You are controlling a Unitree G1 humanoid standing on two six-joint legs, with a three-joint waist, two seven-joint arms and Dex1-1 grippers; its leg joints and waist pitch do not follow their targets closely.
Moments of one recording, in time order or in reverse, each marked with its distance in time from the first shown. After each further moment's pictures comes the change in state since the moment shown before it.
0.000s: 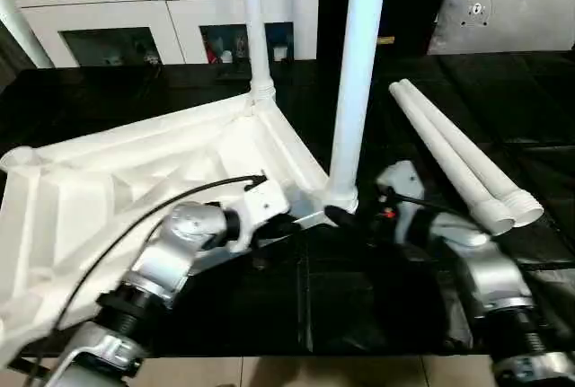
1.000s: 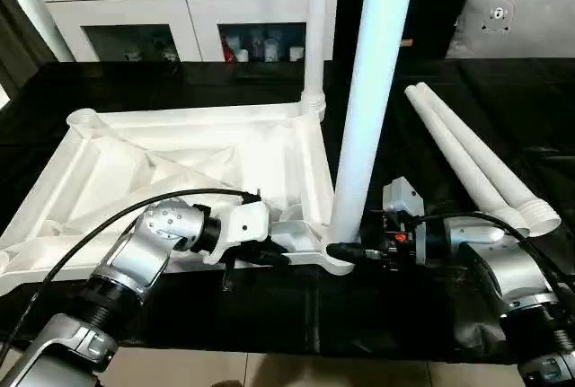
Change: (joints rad) left arm -0.020 0.118 -0.056 0.046 -0.053 -0.194 -0.307; right arm -0.002 -0.108 0.095 -0.038 0.087 0.015 0.361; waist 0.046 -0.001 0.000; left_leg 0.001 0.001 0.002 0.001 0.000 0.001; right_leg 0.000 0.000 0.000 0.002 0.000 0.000
